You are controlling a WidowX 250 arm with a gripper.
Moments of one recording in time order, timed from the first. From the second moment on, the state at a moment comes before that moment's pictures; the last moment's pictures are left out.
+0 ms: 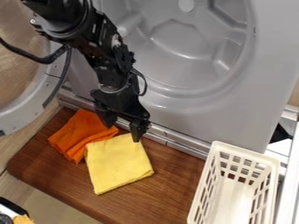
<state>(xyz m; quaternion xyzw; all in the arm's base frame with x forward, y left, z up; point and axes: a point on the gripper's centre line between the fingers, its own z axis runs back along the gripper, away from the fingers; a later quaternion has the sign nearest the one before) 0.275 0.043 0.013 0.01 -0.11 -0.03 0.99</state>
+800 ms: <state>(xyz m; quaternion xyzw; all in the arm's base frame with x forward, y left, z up) 0.259 0.042 -0.049 -0.02 -0.11 -0.03 0.99</state>
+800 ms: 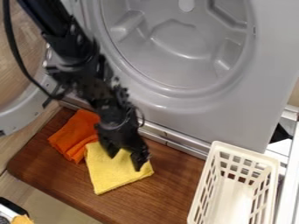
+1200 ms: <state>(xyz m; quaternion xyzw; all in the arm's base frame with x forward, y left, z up) 0.259 0.044 -0.072 -0.01 -0.11 -0.02 0.99</state>
